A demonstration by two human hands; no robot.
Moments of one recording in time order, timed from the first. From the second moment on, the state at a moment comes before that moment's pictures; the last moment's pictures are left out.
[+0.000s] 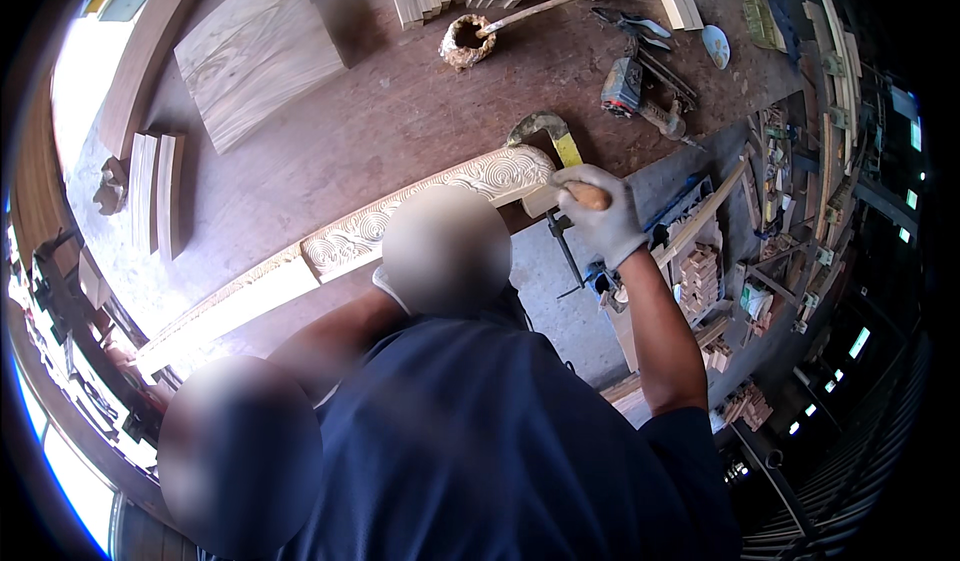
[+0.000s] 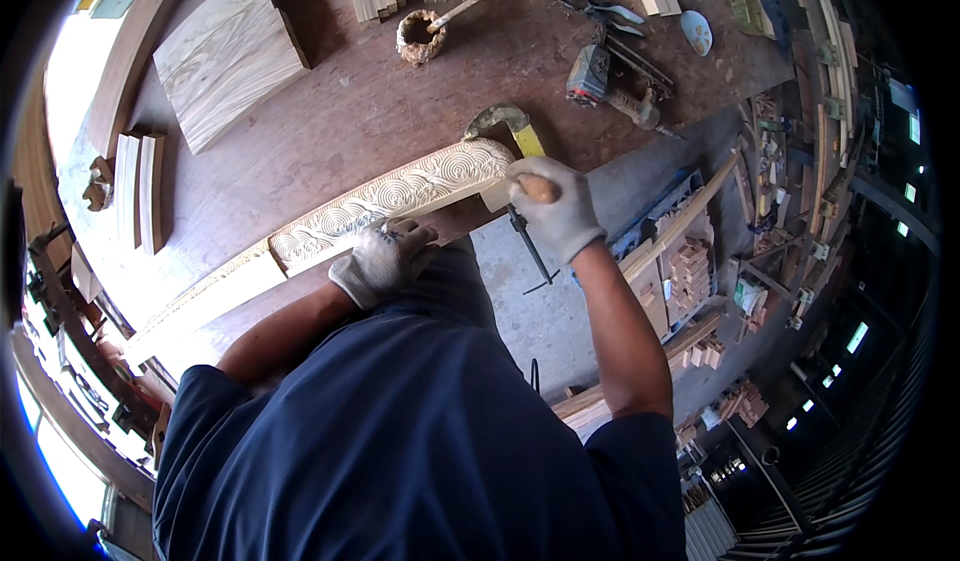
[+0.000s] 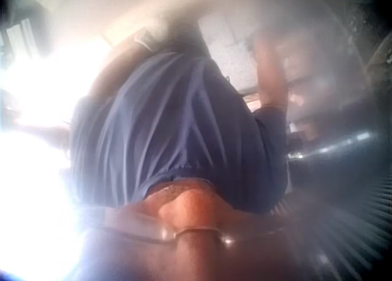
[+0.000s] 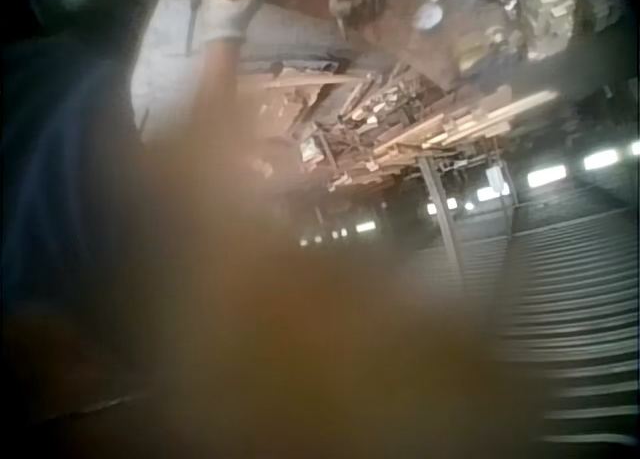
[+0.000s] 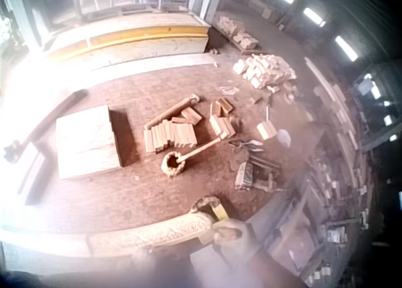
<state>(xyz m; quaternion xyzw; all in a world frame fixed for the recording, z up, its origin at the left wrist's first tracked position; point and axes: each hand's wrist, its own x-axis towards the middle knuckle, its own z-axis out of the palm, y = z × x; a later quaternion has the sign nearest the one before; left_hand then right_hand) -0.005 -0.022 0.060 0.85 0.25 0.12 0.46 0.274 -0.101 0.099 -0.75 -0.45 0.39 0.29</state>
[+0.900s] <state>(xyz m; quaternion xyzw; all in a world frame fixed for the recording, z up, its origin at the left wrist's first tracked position) 0.000 -0.025 0.050 0.85 0.26 0.02 0.47 0.272 -0.110 0.105 -0.73 -0.47 0.38 0.31</state>
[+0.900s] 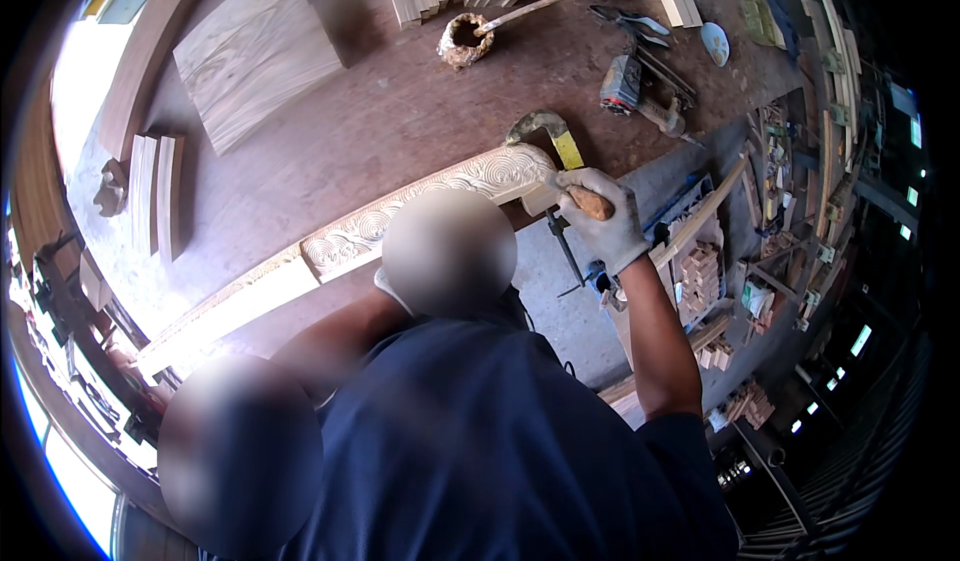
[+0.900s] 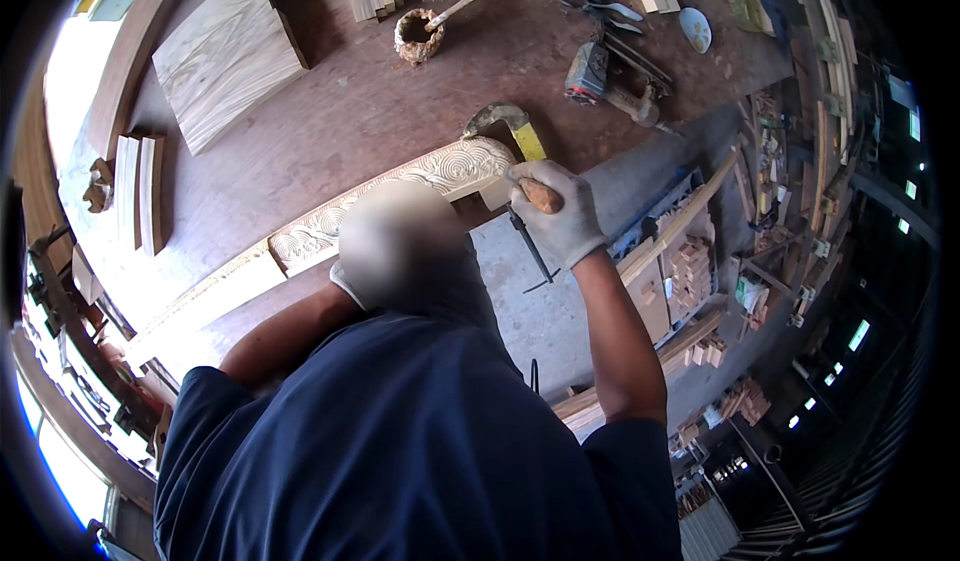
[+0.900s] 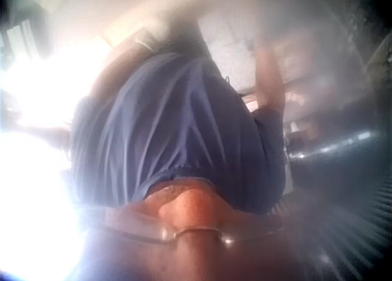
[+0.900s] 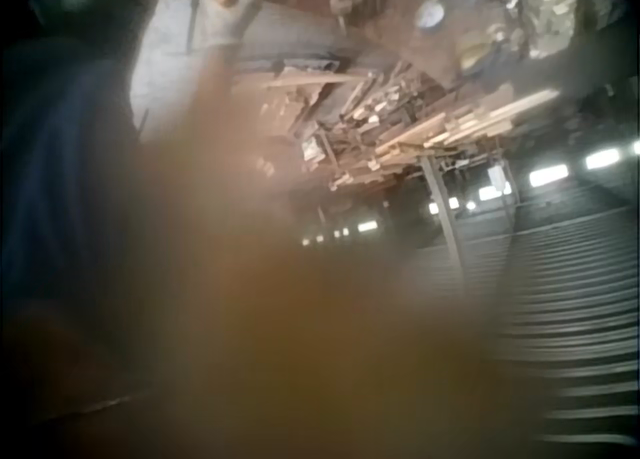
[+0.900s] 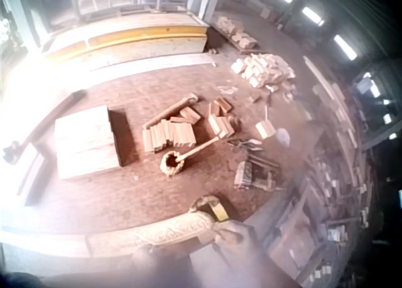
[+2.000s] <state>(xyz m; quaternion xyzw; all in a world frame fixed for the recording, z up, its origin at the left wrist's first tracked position) -0.005 -0.035 0.028 0.85 0.18 0.17 0.46 0.213 -0.133 0.124 -0.71 -0.21 0.60 0.32</state>
